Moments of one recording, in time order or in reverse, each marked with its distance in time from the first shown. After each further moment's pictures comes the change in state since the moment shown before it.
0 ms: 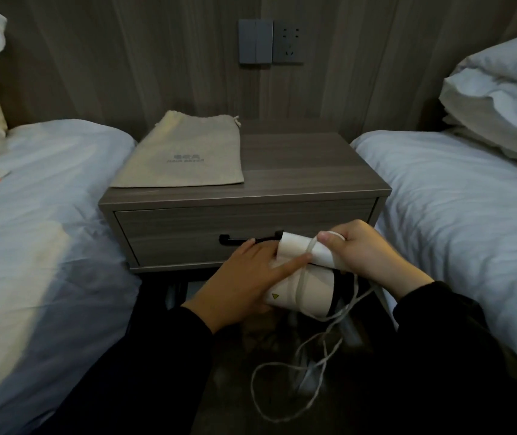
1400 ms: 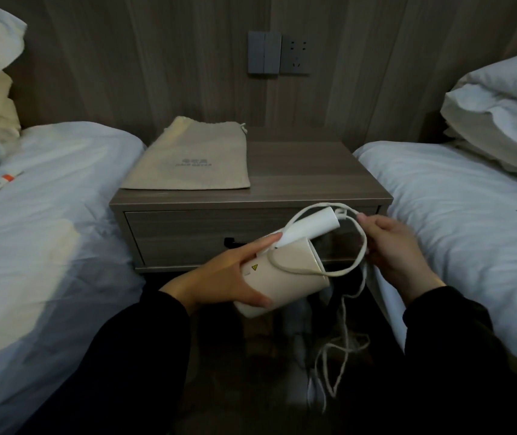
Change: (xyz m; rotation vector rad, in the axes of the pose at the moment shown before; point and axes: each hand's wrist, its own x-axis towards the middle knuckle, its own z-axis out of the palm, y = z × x) left_hand -0.013 -0.023 -0.032 -1.012 -0.173 -0.408; right_hand 0.013 0.035 -0.003 0.971 0.290 0.168
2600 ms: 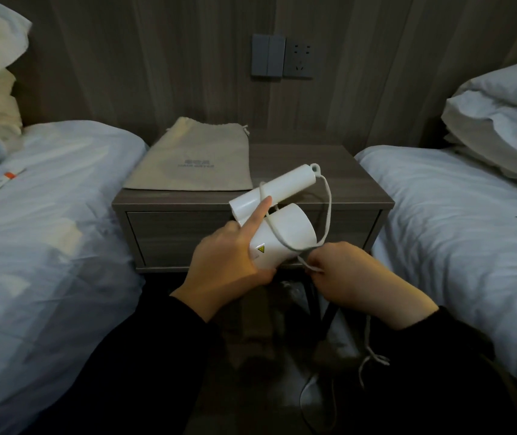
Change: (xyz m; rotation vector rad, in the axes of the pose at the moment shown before) left_hand -0.006 0.027 0.008 0.598 0.589 0.028; right_hand -0.066 -0.047 0.060 -1.426 -0.537 -0.192
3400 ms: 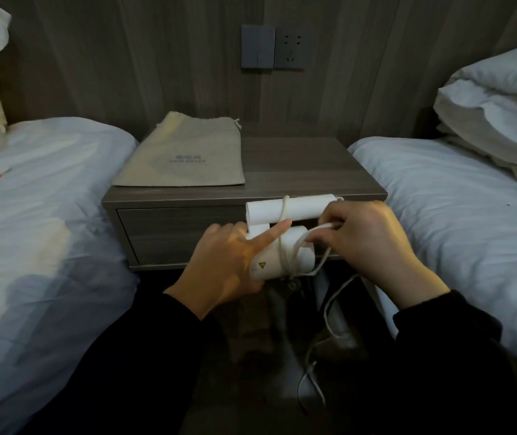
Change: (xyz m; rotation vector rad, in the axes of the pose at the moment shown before) left_hand 0.005 -0.009 0.013 0.430 -0.035 0.280; right_hand -0.004 0.019 -0.013 0.167 0.619 -0.039
